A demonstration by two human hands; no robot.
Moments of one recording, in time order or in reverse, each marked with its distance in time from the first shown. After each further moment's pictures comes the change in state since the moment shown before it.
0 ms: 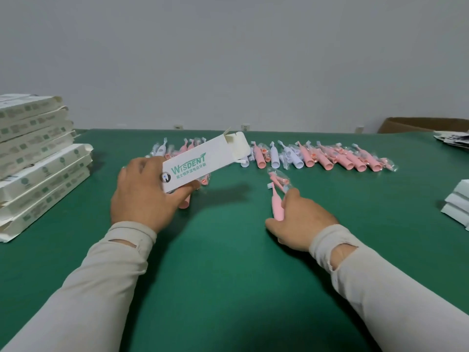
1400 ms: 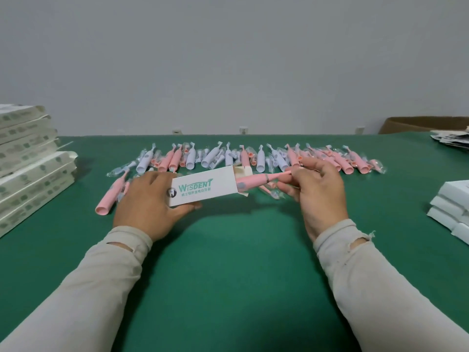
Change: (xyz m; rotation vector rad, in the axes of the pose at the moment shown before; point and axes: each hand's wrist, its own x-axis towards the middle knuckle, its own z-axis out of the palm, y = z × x) left_hand -0.005 0.032 0.027 0.154 -0.142 0.190; right_hand 0.031 0.052 -0.018 1.634 0.351 -0.141
